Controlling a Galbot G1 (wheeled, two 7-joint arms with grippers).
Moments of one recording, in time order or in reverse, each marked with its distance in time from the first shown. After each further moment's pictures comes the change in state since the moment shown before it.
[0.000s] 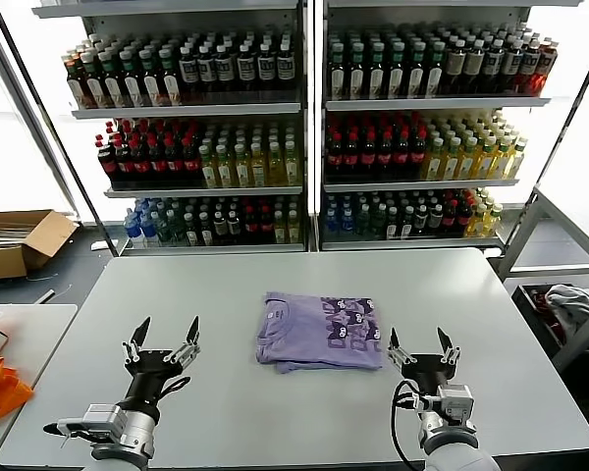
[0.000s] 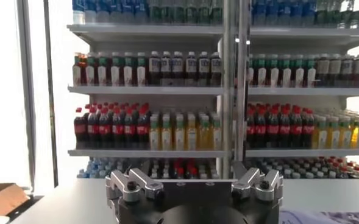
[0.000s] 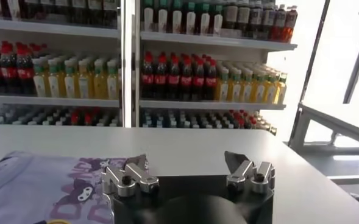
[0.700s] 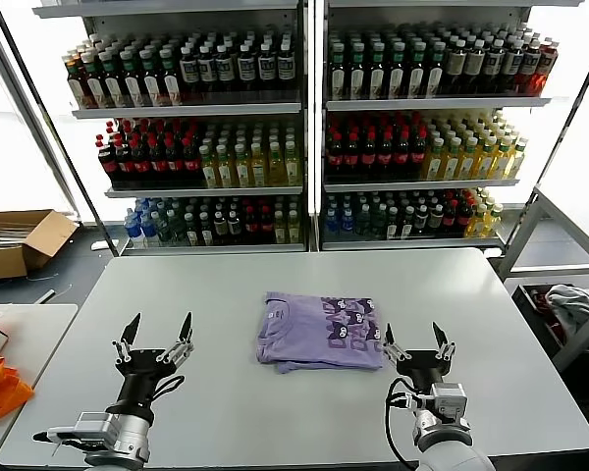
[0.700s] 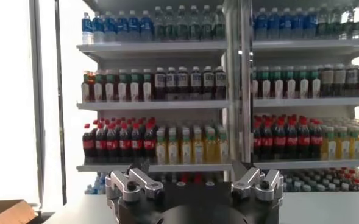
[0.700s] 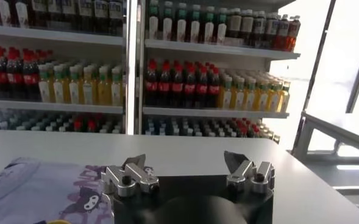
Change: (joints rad) left arm 0.025 -0.032 -0.024 -0.026 0.050 -0.048 0.011; right arm 0.019 0.013 -0.021 -0.003 -0.039 0.008 -0.010
